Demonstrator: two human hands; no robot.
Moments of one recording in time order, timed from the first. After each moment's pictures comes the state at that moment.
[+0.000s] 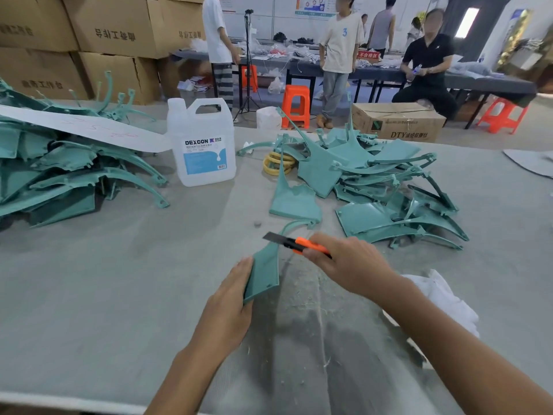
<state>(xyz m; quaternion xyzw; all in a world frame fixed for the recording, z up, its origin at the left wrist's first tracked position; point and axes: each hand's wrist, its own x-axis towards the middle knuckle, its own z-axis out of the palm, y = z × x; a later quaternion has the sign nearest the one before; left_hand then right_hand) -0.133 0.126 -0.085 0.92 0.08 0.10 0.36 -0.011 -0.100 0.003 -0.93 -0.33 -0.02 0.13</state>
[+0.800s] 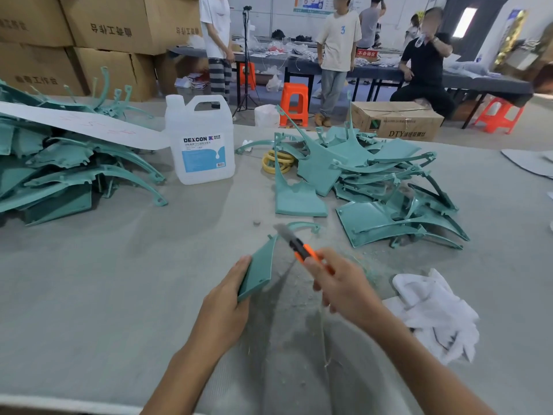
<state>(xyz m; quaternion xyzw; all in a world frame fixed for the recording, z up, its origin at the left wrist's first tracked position) -0.130 0.133 -0.088 0.90 0.09 0.12 0.40 -0.049 -0.094 -0.034 -0.87 -0.20 0.08 0.44</state>
